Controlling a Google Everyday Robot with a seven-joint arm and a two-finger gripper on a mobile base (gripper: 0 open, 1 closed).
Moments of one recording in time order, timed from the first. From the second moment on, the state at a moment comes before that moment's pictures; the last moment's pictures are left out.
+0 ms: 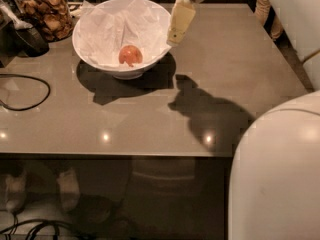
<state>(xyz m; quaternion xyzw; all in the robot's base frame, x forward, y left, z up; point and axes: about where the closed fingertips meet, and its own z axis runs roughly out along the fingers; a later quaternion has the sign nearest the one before) 0.652 -0.056 0.991 -0.62 0.76 0.01 0.19</state>
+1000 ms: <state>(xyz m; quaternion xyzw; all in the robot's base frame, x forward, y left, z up) 0.666 -0.006 0.995 -0.67 0.72 0.00 0.18</state>
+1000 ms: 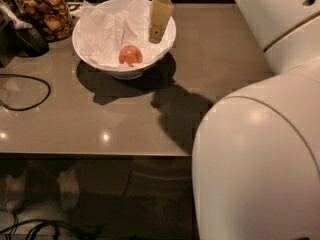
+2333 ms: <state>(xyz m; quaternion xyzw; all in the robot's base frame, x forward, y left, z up) 0.703 0.016 0.967 -0.68 0.72 0.00 0.17</state>
